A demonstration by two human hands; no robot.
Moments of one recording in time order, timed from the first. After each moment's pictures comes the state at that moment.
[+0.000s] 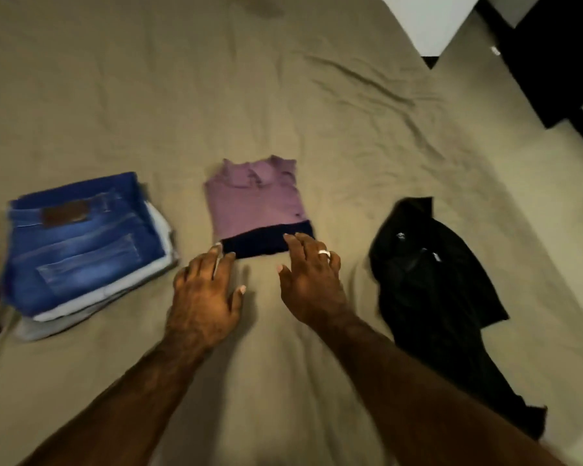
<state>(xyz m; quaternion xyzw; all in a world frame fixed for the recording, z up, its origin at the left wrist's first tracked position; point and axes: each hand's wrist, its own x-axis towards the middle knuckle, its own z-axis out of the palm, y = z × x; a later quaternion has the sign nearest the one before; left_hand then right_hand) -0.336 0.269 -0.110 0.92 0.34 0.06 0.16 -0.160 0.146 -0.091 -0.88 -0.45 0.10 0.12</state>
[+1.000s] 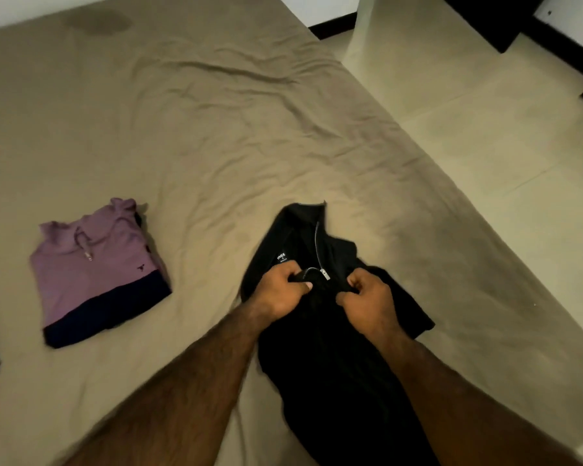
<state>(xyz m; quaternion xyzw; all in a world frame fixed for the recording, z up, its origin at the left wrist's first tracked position) 0.108 0.020 -0.199 0.78 0.34 -0.14 0.51 0.178 -0.159 -0.200 -0.90 -0.02 0.25 0.37</state>
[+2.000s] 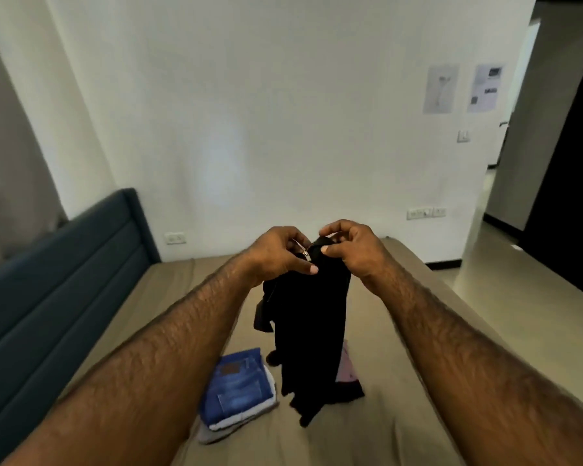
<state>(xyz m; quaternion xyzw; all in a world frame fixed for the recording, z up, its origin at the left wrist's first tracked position) -0.354 0.175 0.502 0.82 0.28 0.13 0.48 -0.200 0.048 0.477 -0.68 -0.40 0.22 0.58</state>
